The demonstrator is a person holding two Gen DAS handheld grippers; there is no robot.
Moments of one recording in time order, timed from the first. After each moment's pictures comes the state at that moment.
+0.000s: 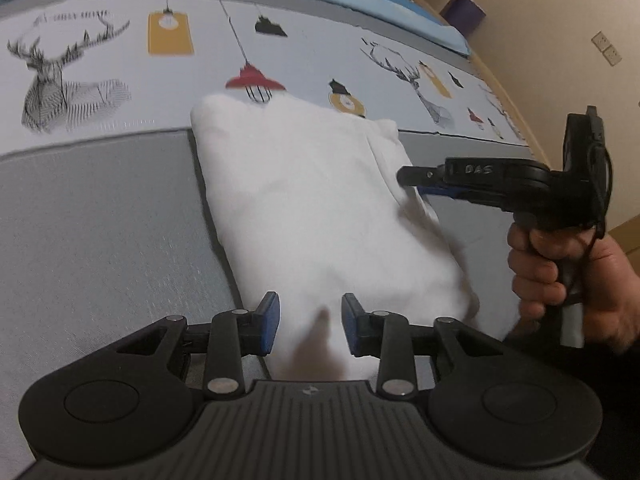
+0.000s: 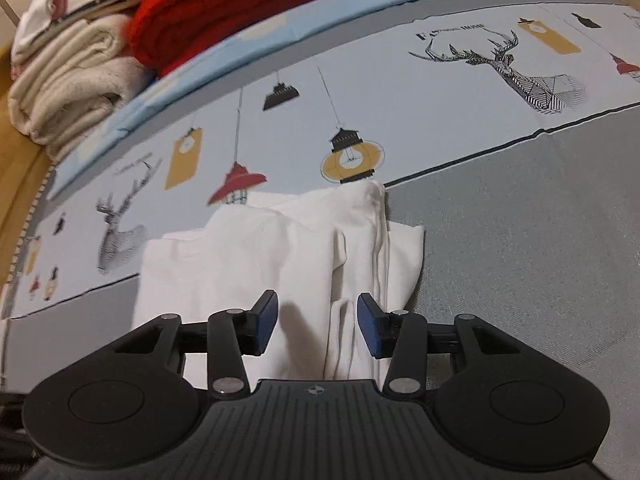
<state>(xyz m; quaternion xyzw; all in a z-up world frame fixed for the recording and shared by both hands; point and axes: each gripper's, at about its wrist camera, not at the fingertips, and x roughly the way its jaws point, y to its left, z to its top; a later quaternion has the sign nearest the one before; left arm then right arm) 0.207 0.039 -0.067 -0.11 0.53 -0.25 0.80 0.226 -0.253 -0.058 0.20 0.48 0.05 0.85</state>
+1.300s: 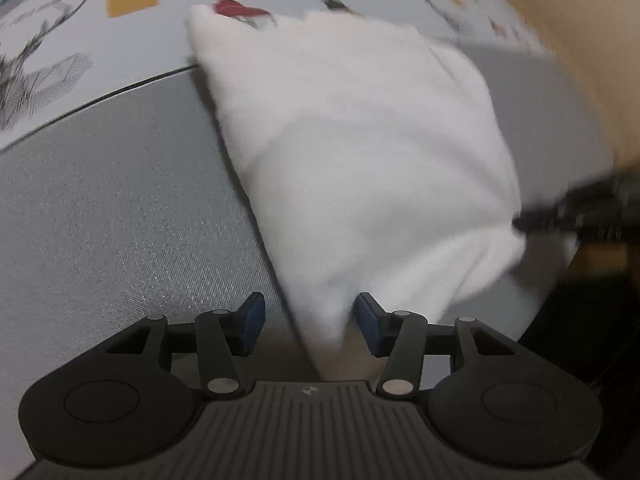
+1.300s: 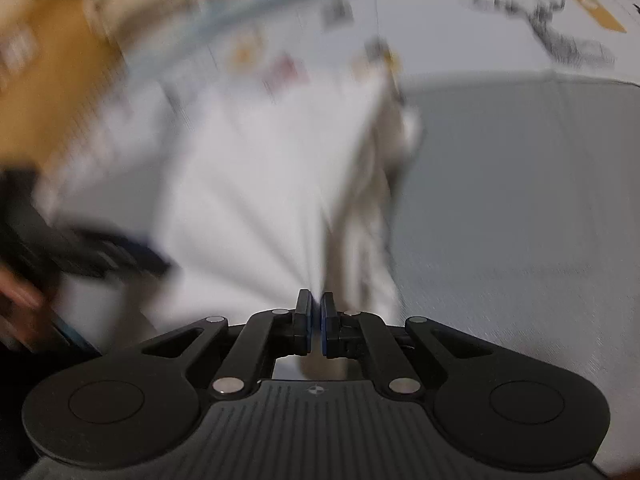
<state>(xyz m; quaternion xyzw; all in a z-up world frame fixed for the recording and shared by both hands) 0.209 -0.018 -0.097 0.04 0.59 -0.24 0.77 0.156 -0.303 -0.070 0.10 0.57 0.19 0.79</state>
